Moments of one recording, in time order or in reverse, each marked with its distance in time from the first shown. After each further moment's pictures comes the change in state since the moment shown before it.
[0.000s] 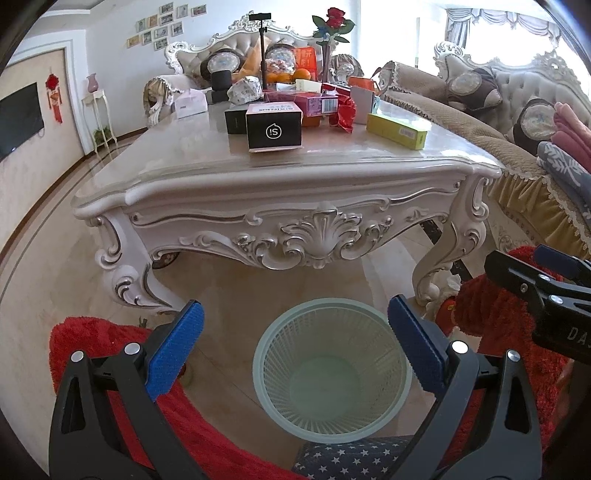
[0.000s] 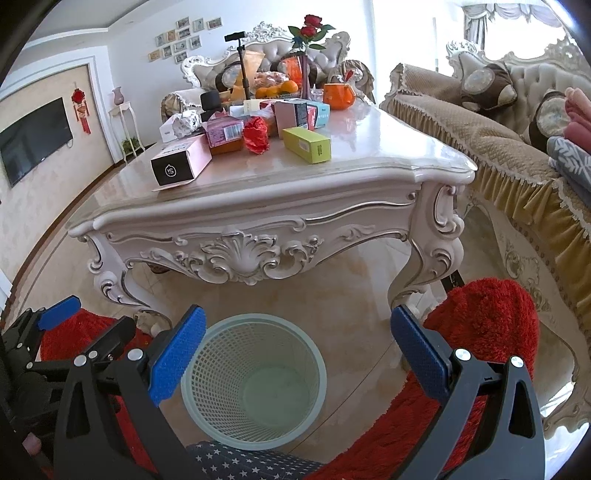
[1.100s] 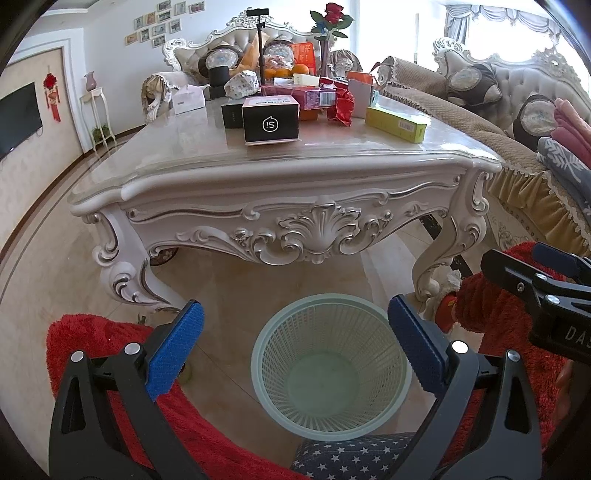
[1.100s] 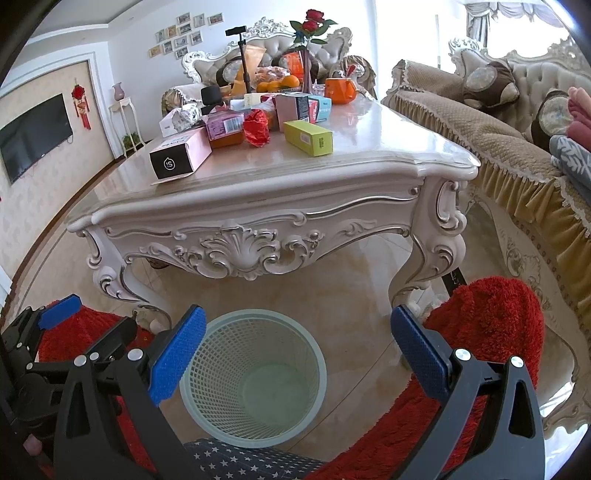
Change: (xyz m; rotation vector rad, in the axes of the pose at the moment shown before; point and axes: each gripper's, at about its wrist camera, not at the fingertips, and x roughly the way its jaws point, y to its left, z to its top) left arm 0.003 -0.002 -0.003 -0.001 0.013 -0.005; right arm 0.006 -0.003 -0.002 -0.005 0.018 0.005
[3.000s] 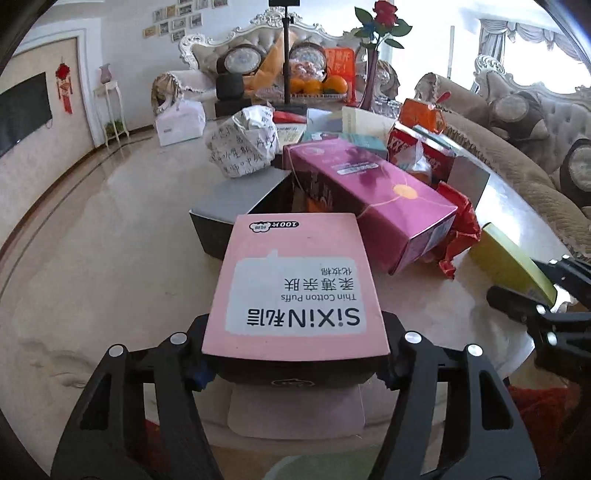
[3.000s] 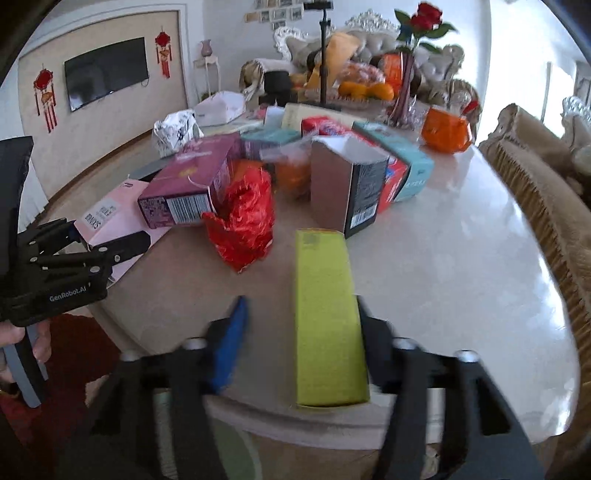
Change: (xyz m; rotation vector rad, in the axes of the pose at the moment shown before) left arm 0.156 0.032 0.191 -0.078 -0.003 0.053; right arm 0.160 -0.014 0.176 -0.343 0.045 0.230
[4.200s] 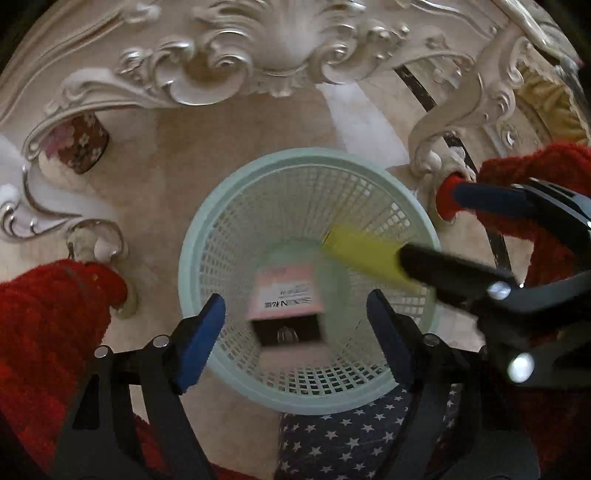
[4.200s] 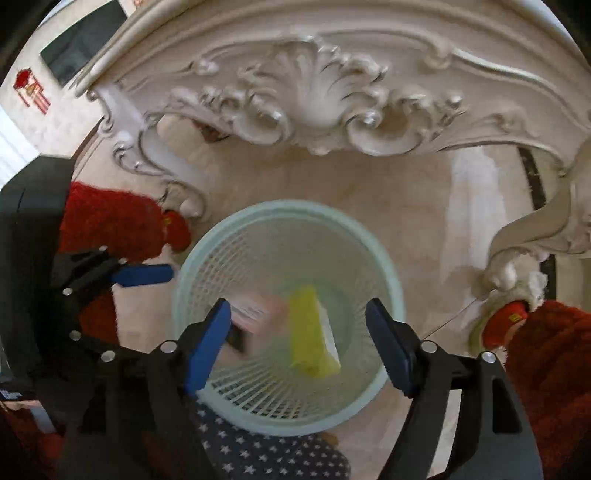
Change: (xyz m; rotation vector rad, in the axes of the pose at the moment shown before) left arm 0.007 -0.021 -0.242 0.148 0.554 -0.184; right arm 0.017 0.109 -0.200 0.141 0.363 0.119
